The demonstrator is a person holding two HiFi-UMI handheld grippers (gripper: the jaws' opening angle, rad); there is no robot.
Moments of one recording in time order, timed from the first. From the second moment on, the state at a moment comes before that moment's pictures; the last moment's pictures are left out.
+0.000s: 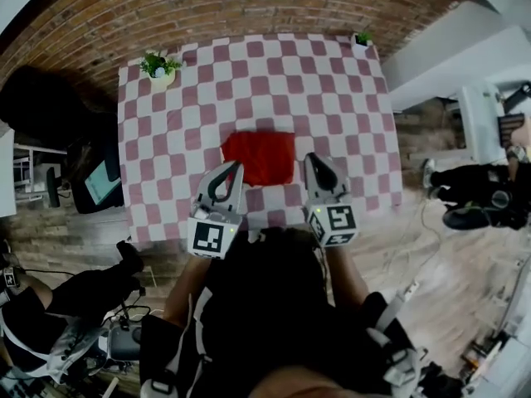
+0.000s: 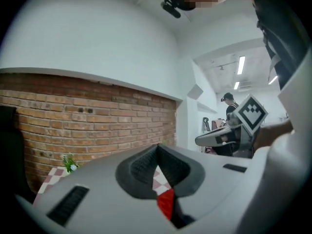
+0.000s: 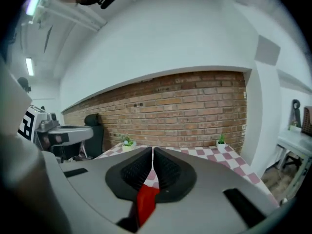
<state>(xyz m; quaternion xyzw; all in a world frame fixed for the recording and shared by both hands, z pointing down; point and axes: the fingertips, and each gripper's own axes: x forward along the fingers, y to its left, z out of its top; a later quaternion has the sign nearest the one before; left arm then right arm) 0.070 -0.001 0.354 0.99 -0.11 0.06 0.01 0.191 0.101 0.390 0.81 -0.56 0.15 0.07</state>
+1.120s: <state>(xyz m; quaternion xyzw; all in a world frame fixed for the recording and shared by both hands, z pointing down) 0.024 -0.001 0.347 0.99 -0.16 0.05 0.03 0.140 0.121 0.370 0.83 -0.54 0.14 0.04</state>
